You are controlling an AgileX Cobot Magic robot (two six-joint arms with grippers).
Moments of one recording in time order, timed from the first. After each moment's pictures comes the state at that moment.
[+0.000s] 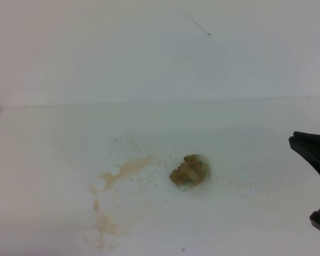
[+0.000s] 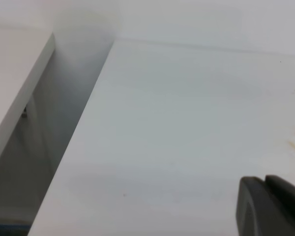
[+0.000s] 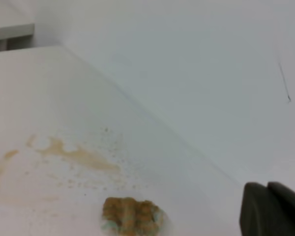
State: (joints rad) left arm 0.11 0.00 0.00 -0.09 0.30 -0.07; right arm 0.62 0.89 -0.53 -0.82 -0.07 0.37
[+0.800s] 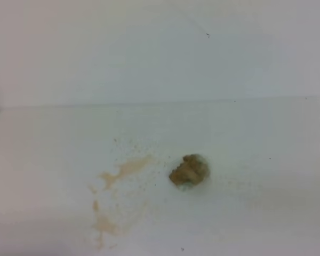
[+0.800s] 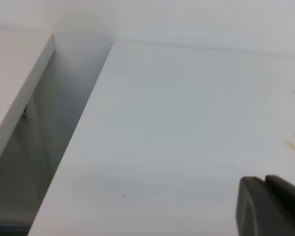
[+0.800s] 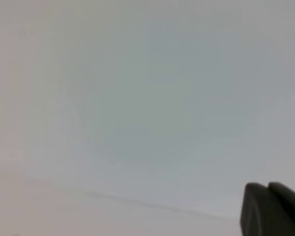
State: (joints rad) left arm 0.11 0.00 0.00 -0.08 0.30 -0.07; right arm 0.27 0.20 -0.20 -0.77 0.04 0.56
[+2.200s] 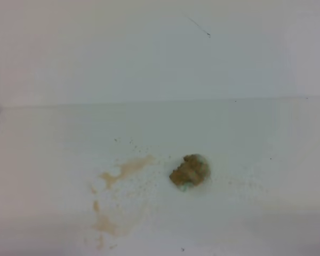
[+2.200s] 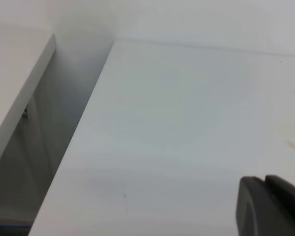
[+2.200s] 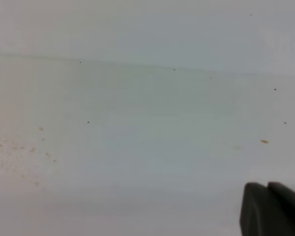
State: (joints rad) left arm 0.11 0.00 0.00 -0.08 0.31 -0.07; right arm -0.05 -0.03 0.04 0.00 0.30 -0.18
